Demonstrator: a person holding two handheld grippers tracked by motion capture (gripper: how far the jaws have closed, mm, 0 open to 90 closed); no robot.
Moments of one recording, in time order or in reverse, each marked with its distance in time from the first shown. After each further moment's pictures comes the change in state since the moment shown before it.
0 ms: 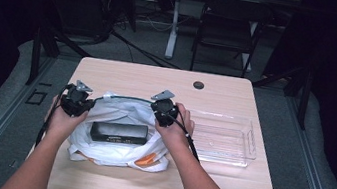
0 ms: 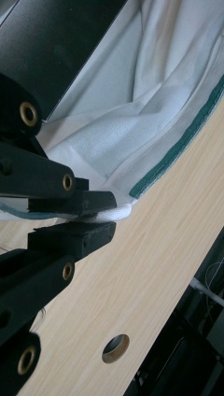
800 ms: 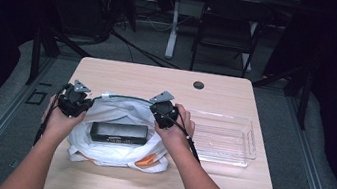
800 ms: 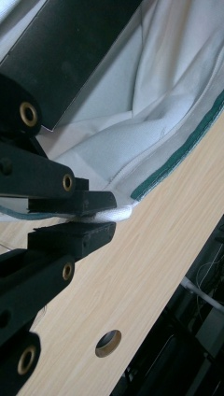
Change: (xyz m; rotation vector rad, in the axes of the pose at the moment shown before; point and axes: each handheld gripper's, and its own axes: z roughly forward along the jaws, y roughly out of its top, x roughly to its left) left arm -0.002 0.000 -0.012 -0.021 0.016 0.030; right arm 0.004 0.000 -0.012 -0.033 0.002 -0.028
